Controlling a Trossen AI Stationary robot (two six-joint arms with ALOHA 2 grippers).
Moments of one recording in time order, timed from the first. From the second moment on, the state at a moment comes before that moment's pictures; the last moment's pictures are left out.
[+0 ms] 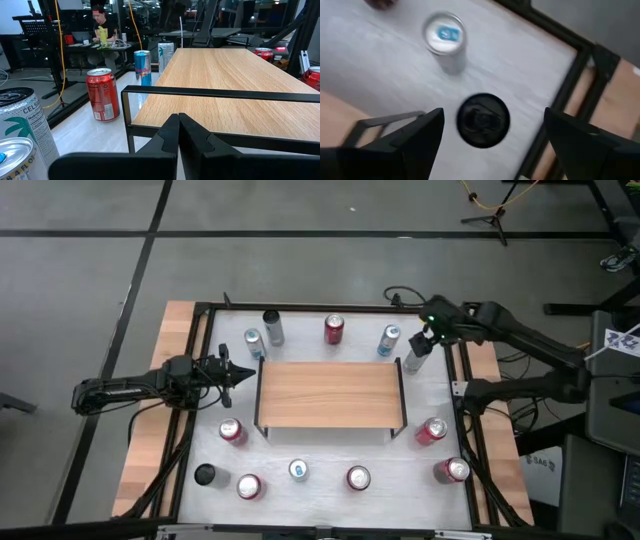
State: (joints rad) left arm 0.18 0.07 0.01 0.02 -0.04 0.01; right arm -0.48 1.12 1.20 -1.31 0.27 0.50
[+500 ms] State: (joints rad) left arm 0.18 0.07 0.01 0.02 -0.04 0.01; right arm -0.49 1.28 1.20 -1.31 0.22 0.55
